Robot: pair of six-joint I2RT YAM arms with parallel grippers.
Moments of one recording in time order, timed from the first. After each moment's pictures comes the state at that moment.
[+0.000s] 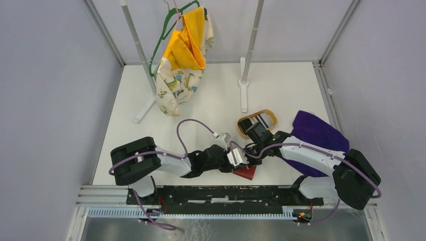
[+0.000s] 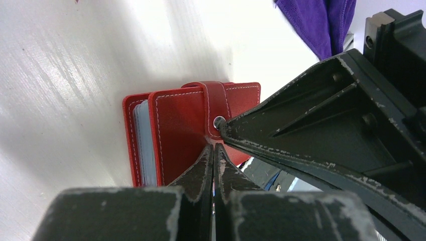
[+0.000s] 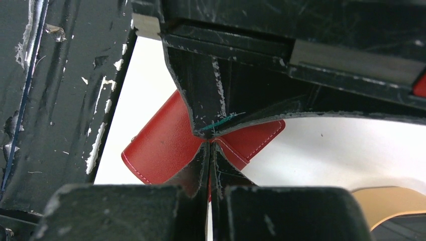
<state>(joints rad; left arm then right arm) -1.17 1.62 0.51 0.58 -0.02 -1.05 0.78 1.27 0.66 -0.58 -0.57 -1.07</state>
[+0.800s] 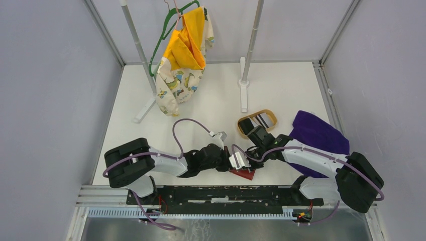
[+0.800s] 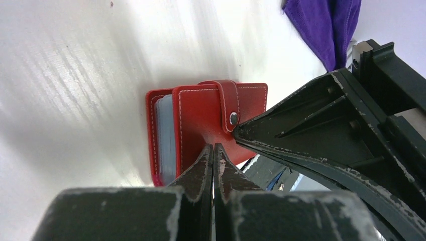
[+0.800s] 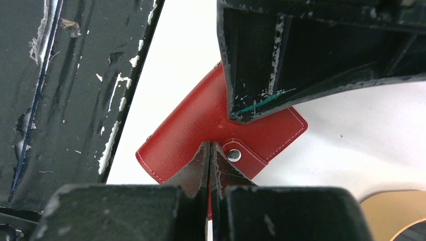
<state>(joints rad) -1.16 1.57 0.48 0.54 -0.03 -1.05 0.79 1.23 0.61 -0.57 -0.58 -1.07</state>
